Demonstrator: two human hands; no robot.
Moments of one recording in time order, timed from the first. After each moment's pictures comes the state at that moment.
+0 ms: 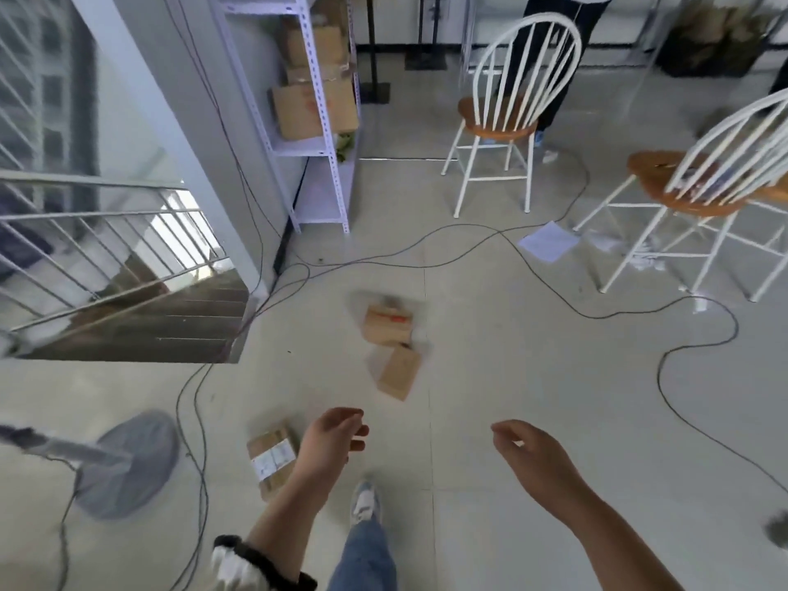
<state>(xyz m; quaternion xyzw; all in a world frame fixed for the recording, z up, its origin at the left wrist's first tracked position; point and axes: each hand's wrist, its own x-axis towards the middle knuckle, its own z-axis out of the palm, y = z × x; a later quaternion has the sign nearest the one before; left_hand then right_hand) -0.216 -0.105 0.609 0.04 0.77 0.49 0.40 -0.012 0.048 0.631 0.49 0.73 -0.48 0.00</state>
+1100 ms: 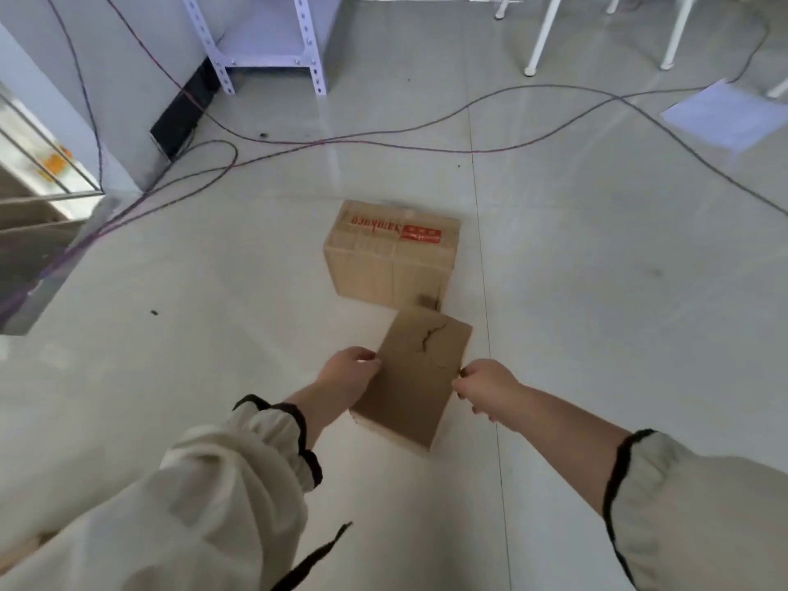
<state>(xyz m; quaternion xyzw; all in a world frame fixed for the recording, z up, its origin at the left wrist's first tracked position) -0.491 0.197 -0.112 0.13 0.84 0.30 0.42 -0.347 0.321 -0.098 0.53 0.68 -0.48 0.18</state>
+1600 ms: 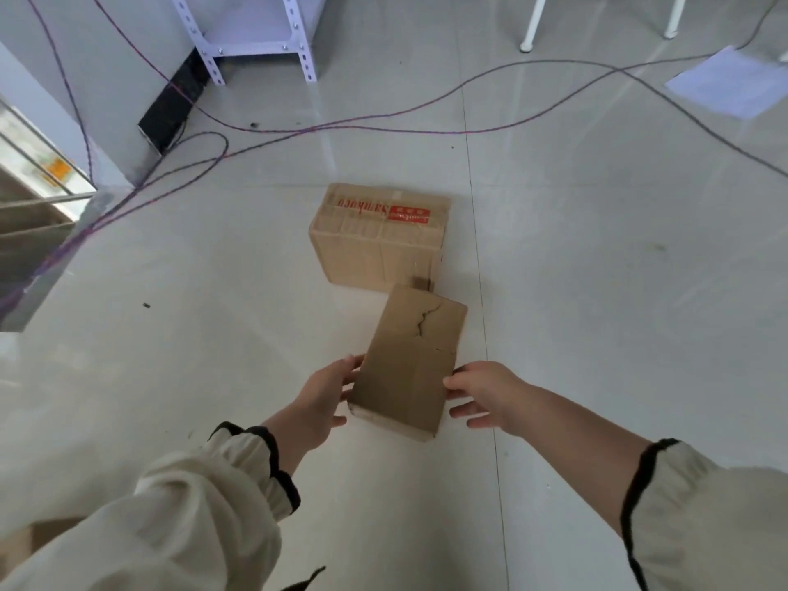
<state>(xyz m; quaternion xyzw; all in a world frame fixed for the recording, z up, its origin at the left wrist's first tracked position) -0.469 0.170 -0.125 -0.03 0.74 0.44 0.50 -0.323 0.320 -0.106 0.52 0.55 -0.63 0.17</state>
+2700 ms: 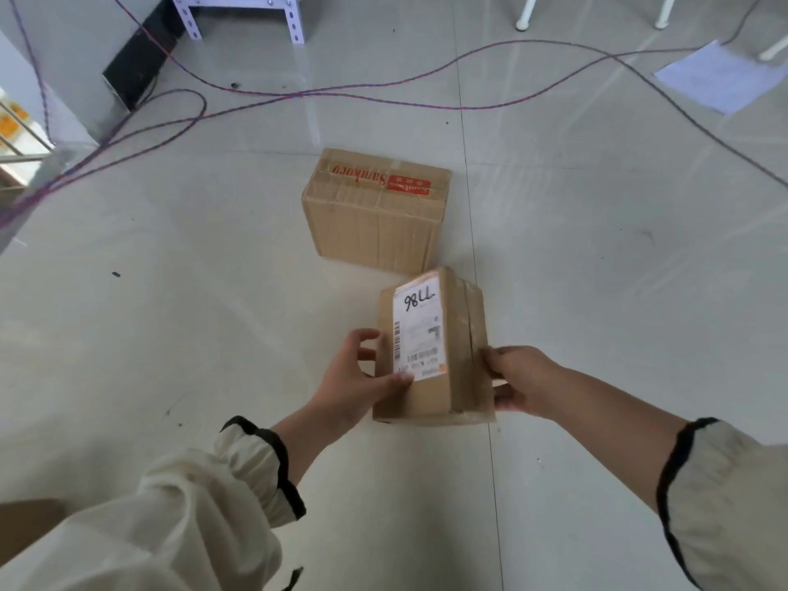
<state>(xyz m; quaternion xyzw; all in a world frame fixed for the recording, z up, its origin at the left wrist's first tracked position) -0.439 0.166 -0.137 0.18 0.76 0.45 0.44 -0.298 0.329 -0.121 0.59 0.46 -0.66 0.06</state>
